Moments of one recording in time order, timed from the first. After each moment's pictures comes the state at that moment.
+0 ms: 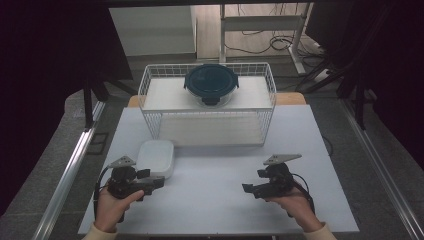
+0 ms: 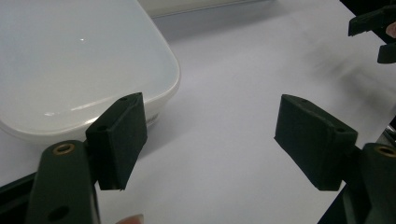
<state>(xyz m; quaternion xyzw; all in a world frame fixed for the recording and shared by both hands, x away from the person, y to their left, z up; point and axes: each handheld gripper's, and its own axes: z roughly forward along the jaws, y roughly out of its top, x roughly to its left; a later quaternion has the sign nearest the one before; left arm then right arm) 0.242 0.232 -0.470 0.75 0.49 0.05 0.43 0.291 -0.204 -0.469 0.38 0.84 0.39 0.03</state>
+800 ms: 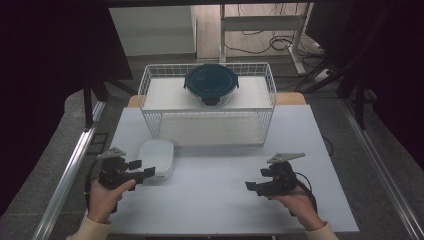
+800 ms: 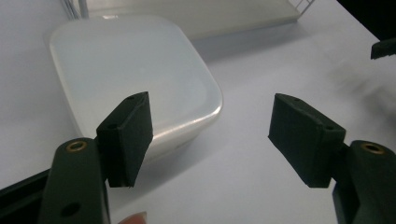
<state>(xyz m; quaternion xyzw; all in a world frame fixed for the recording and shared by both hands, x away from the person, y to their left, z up) 0.260 0.259 -0.456 0.73 0.52 0.08 0.44 0.295 -0.212 -0.469 0.39 0.83 0.39 0.04</state>
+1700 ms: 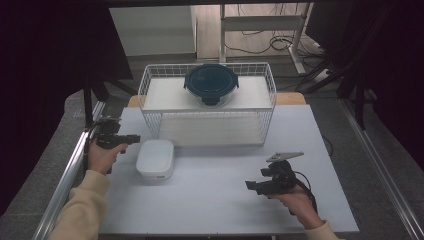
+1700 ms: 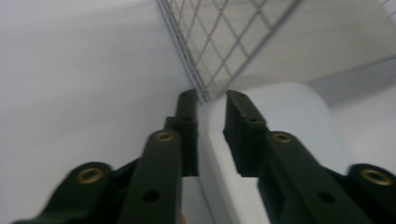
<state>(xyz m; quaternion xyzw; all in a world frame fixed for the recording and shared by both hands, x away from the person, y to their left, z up) 0.376 0.308 -0.467 0.73 0.58 0.09 0.35 0.301 -0.211 -0.474 0.40 0.84 0.37 0.04</state>
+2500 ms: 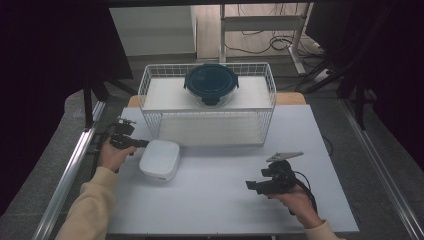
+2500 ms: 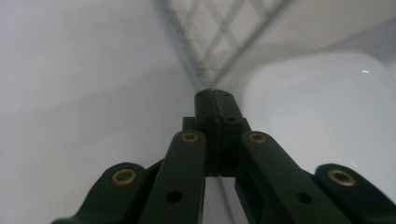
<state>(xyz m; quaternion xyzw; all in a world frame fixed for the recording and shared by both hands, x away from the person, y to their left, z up) 0.389 0.283 -0.489 0.77 0.55 0.04 0.32 0.303 -0.212 -0.478 0.41 0.83 0.37 0.03</state>
